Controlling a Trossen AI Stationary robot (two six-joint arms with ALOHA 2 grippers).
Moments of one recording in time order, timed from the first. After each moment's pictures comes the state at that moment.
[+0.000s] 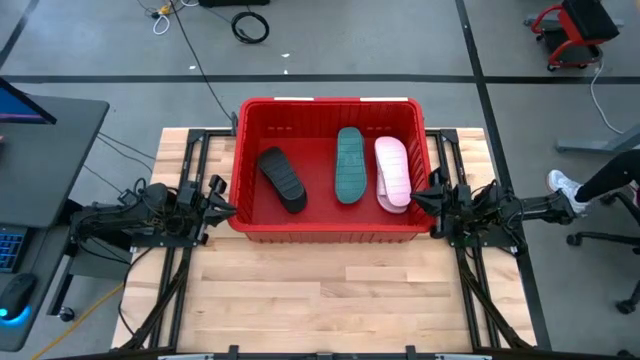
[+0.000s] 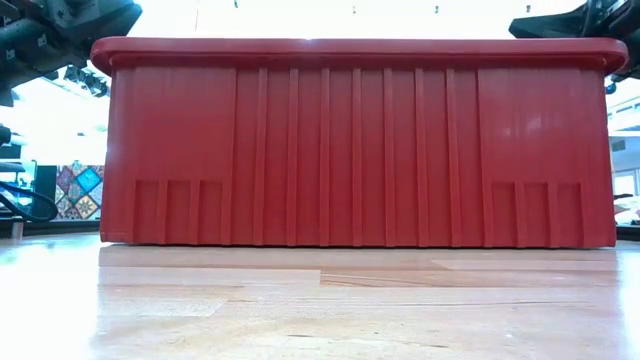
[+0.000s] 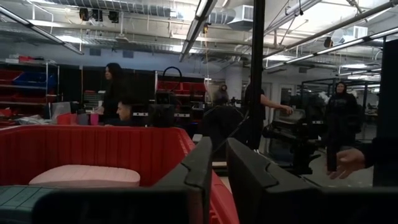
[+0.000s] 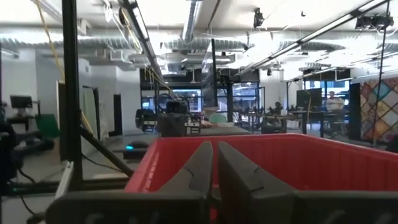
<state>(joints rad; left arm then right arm) 0.08 0.01 0.01 0.35 0.22 -0.15 0.09 0.02 0.02 0.33 0.20 -0.03</state>
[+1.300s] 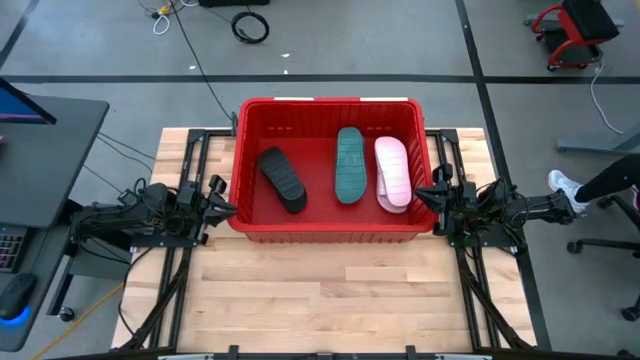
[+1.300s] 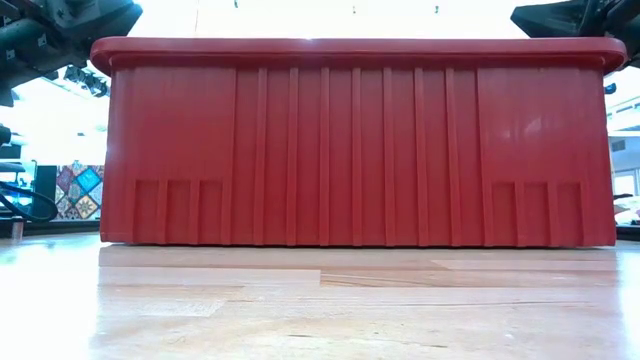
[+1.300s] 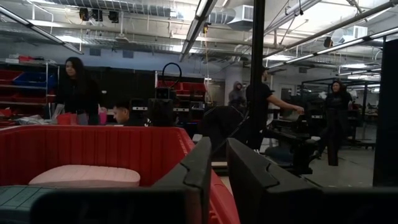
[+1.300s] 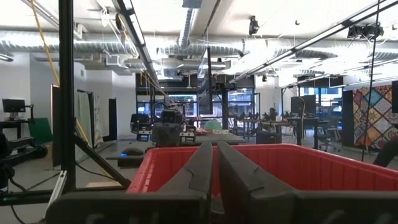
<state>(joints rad) 0.08 0.01 0.01 0.35 0.22 -0.15 0.09 0.03 0.07 0.33 0.21 -0.05</state>
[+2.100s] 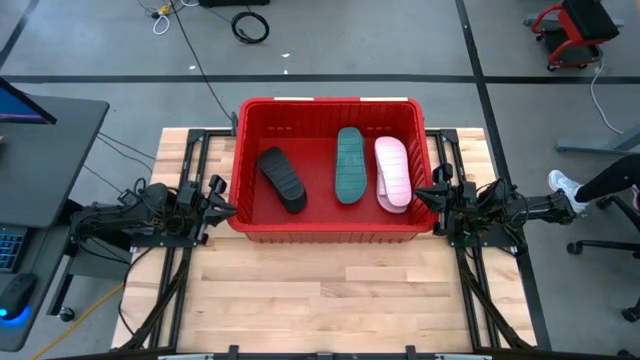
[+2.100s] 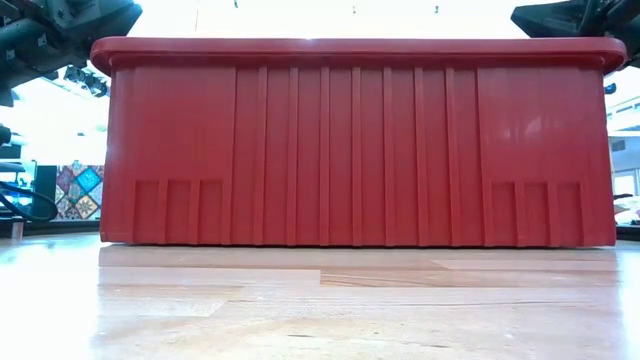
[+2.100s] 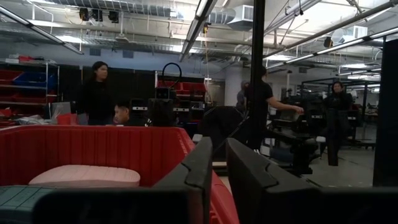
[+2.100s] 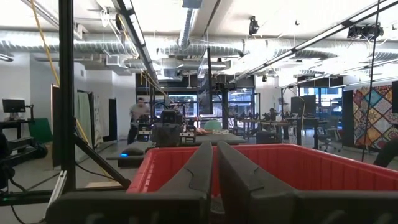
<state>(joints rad) 0.08 0.01 0.01 0.35 0.22 -0.15 0.09 0.03 0.07 0.33 0.21 -0.05</state>
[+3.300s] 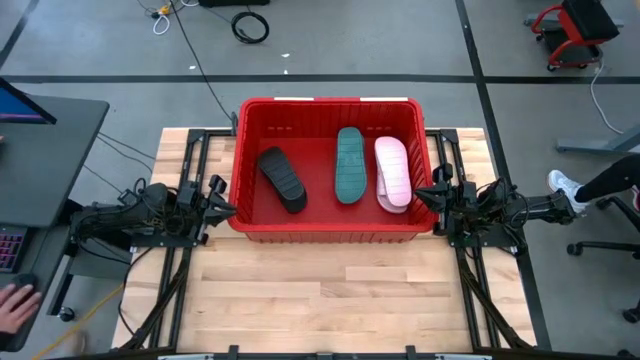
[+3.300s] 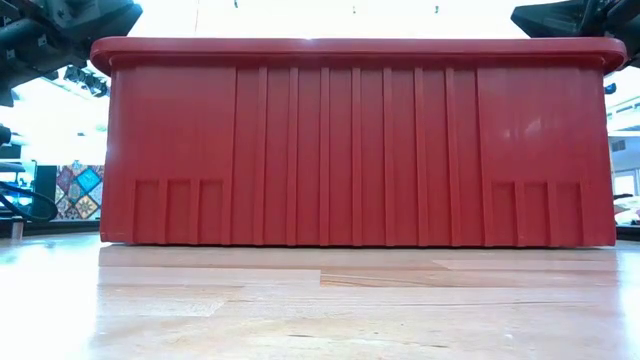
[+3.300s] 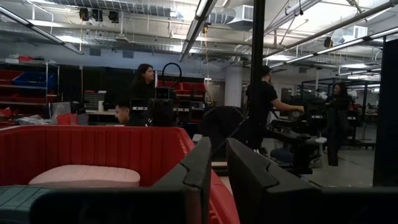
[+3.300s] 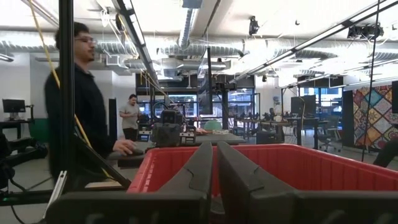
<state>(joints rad) 0.08 0.01 0.01 0.35 0.22 -0.15 0.09 0.02 0.07 0.33 0.21 -0.05</state>
